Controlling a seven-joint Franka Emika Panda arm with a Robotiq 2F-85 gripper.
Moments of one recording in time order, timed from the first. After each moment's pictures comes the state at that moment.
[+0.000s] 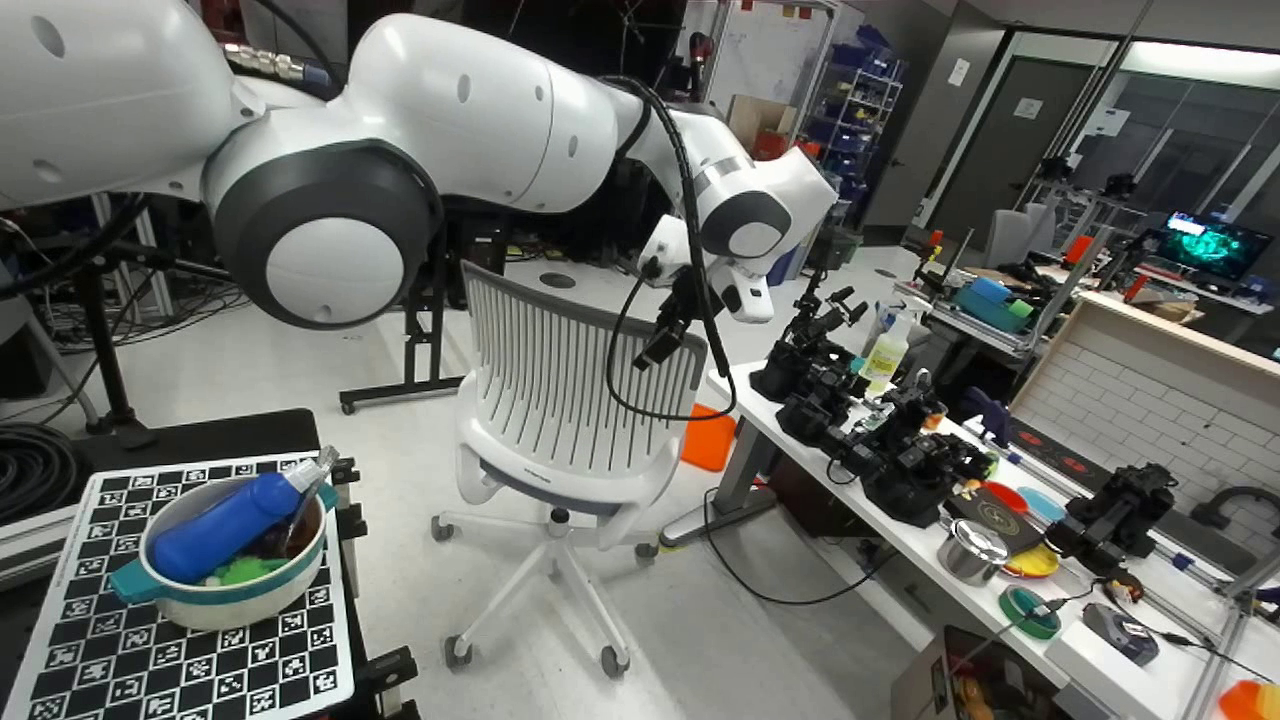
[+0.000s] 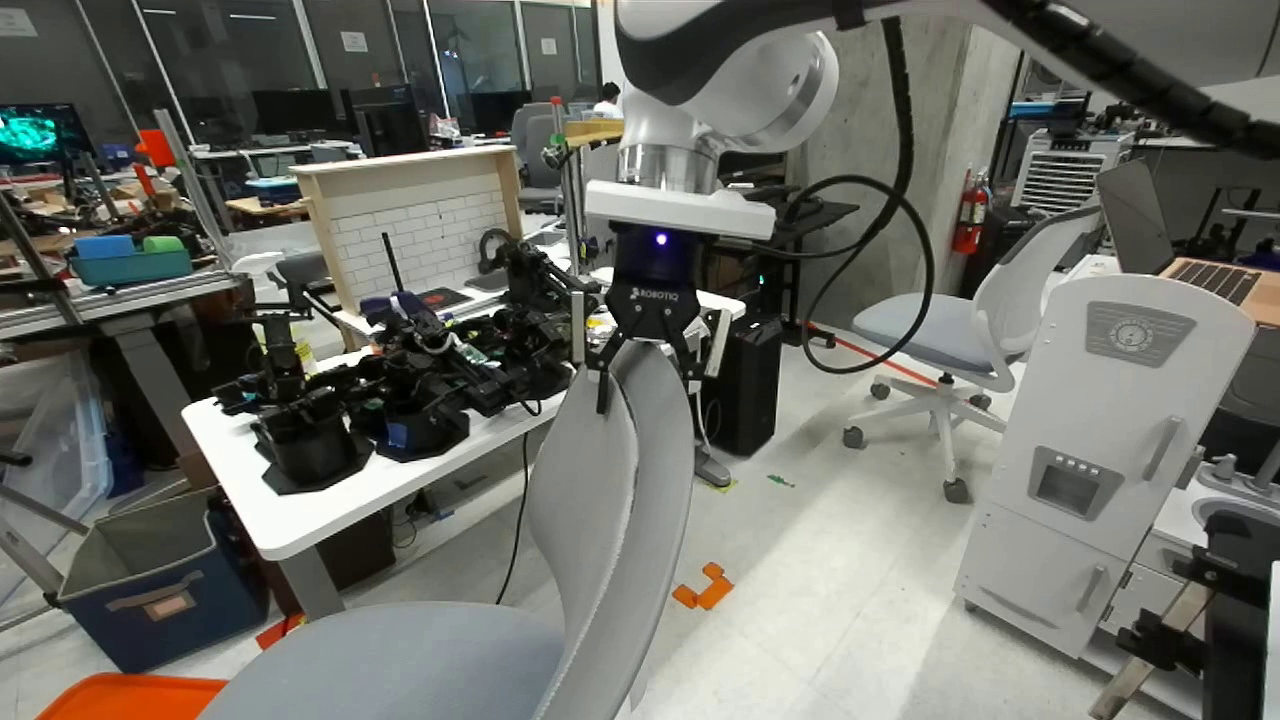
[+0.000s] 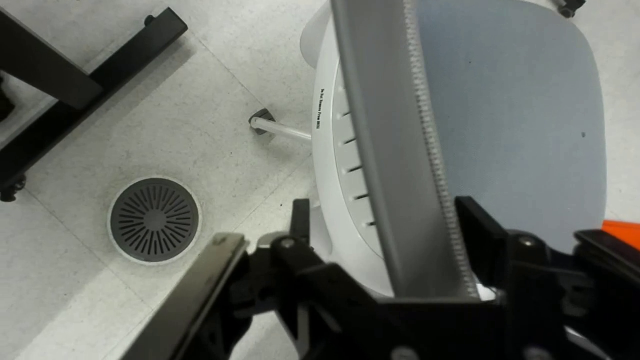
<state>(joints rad) 0.03 1.28 0.11 -0.46 0.29 1.57 0.77</state>
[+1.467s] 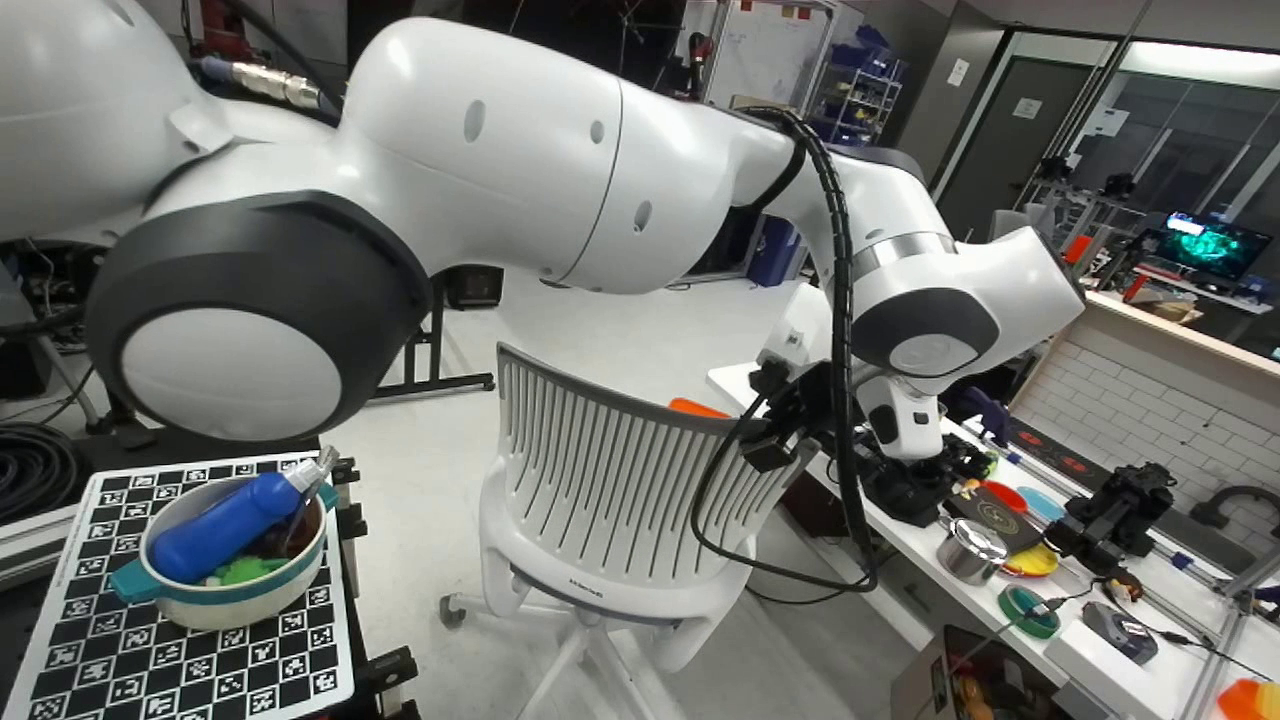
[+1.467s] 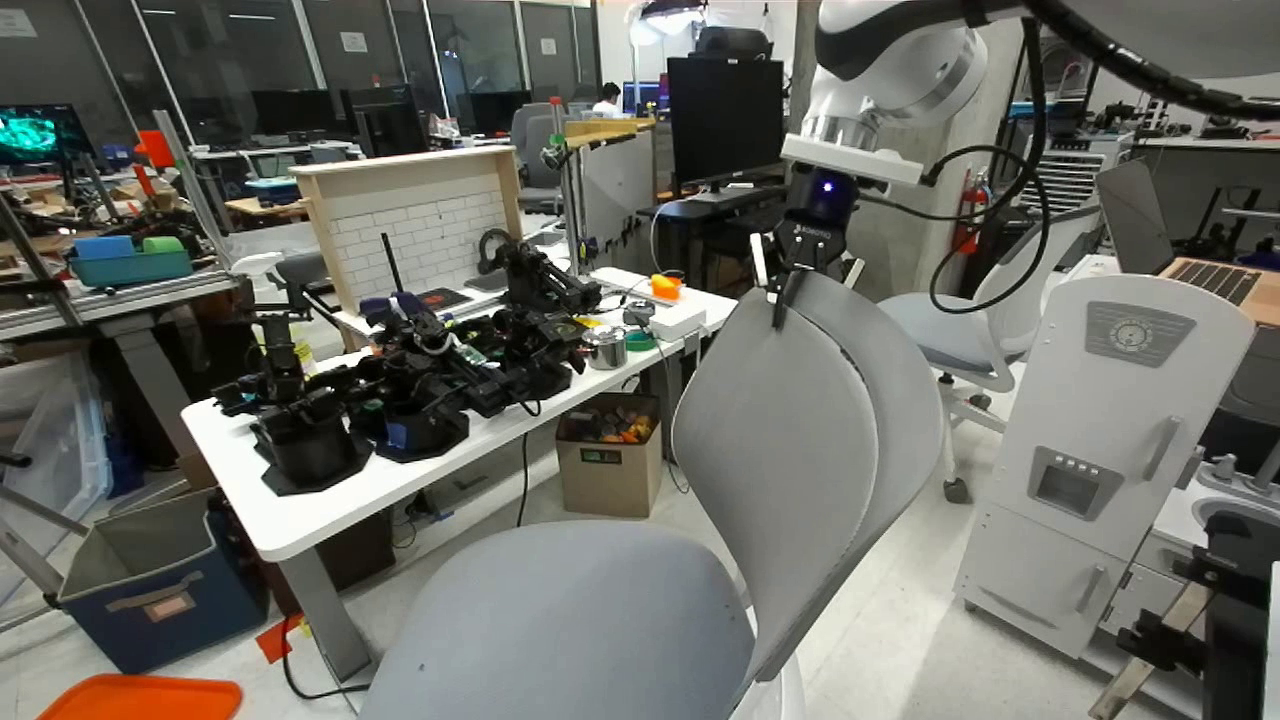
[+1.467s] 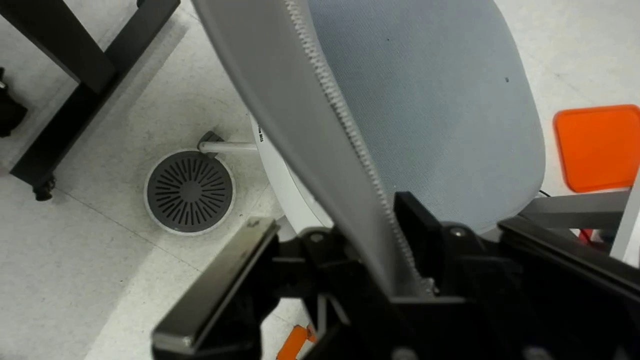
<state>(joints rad) -0.30 1.28 0.11 -0.45 0.34 1.52 0.68</state>
